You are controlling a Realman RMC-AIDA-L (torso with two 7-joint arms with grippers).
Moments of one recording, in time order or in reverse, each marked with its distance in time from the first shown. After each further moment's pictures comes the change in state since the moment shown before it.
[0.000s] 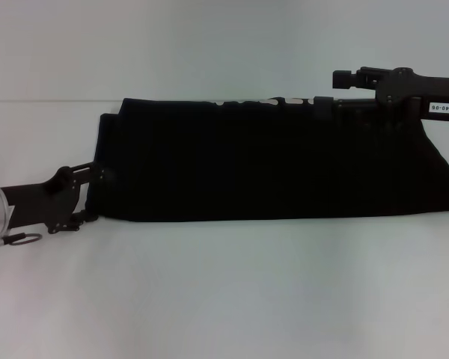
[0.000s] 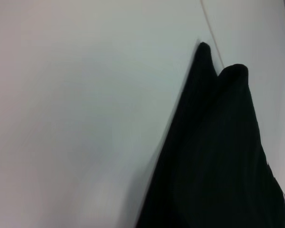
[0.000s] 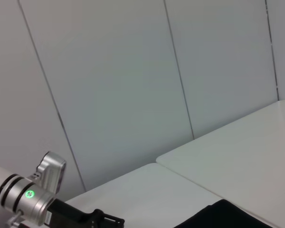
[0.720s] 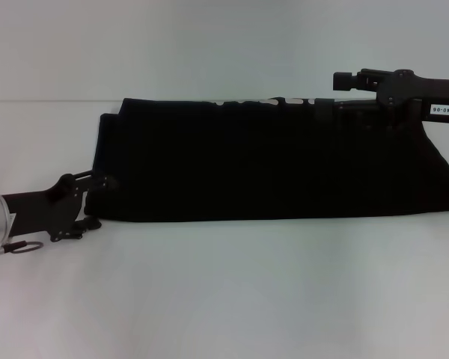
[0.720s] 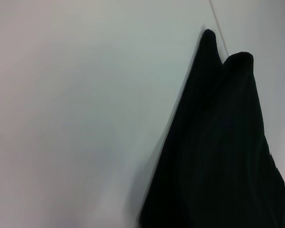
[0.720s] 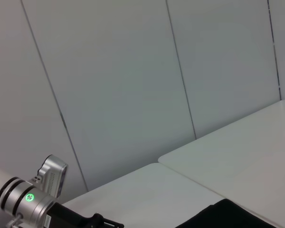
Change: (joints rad) left arm 0.013 -0.005 0.002 -0.002 0.001 0.024 -0.002; right arm -0.004 0.000 0.000 0.000 0.002 -0.005 0.000
